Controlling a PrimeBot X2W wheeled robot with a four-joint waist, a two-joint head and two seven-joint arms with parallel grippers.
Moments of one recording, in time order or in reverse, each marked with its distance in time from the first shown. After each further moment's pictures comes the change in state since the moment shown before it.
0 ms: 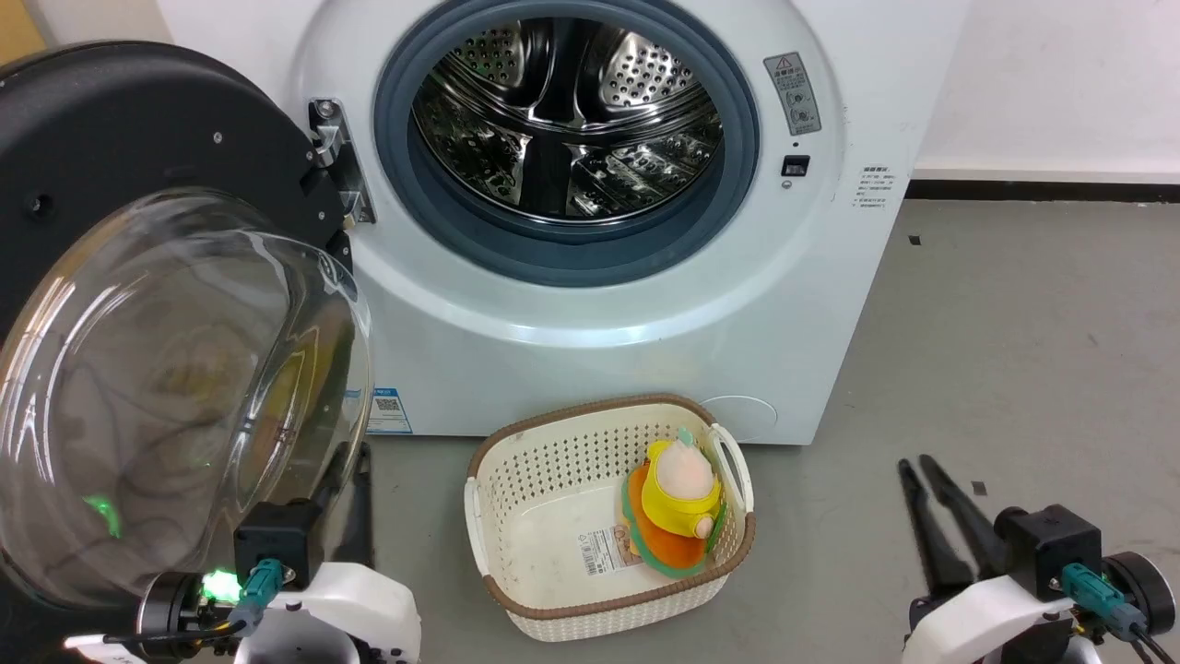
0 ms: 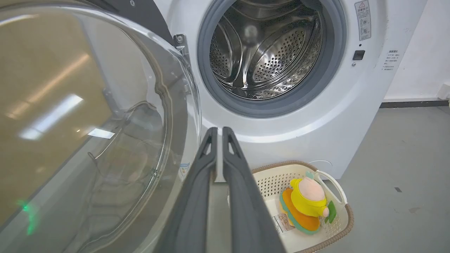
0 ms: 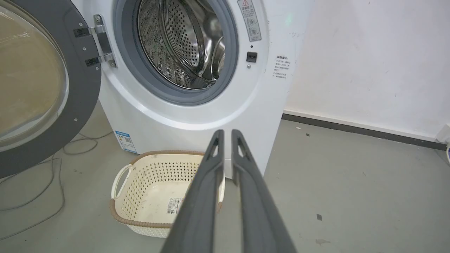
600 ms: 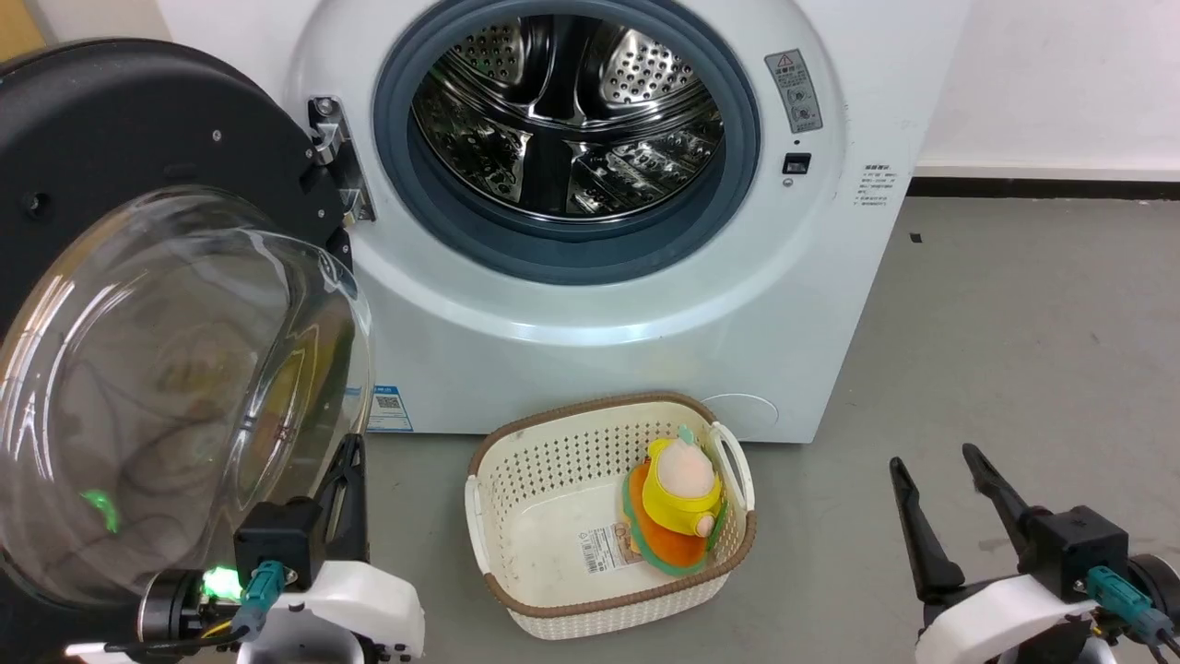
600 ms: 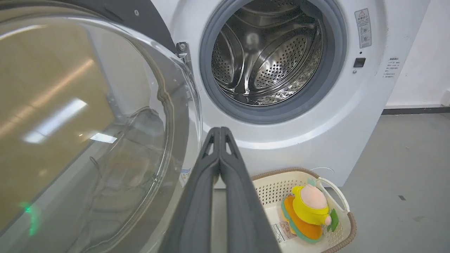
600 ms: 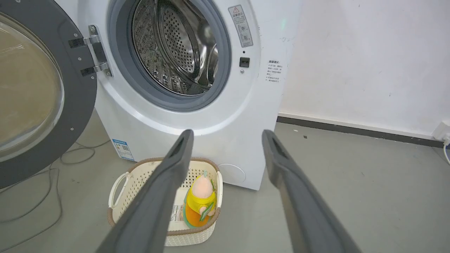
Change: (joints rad) left arm -0.002 0.000 -0.014 -0.007 0.000 0.031 -0.028; right arm 0.000 0.000 -0.025 0.000 0.022 0.000 -0.027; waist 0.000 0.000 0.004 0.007
